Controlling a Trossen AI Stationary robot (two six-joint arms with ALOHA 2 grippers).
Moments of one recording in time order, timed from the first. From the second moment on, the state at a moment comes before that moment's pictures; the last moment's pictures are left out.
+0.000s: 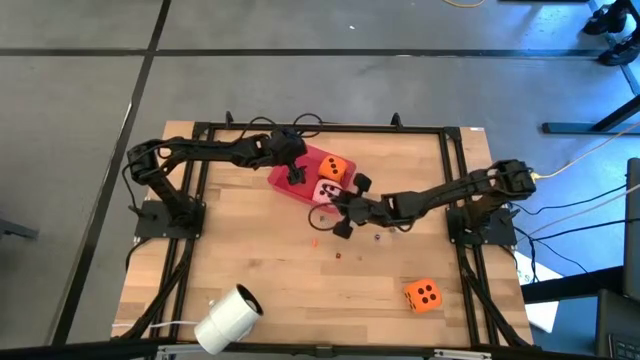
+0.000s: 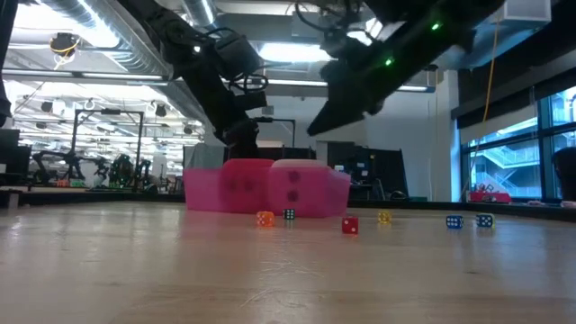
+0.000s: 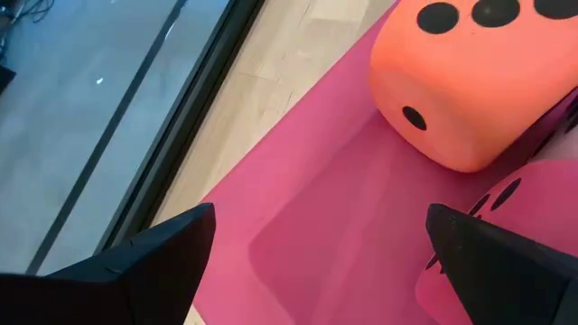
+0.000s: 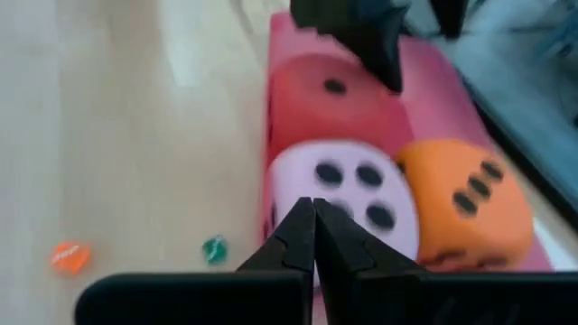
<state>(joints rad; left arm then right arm) 0.35 1.59 0.98 -0.16 -0.21 0.19 0.15 1.66 0.92 0.04 0.55 0.16</state>
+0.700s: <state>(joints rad) 0.33 1.57 0.98 0.02 -0.40 0.26 0.07 1.67 0.92 -0.37 0.64 0.48</state>
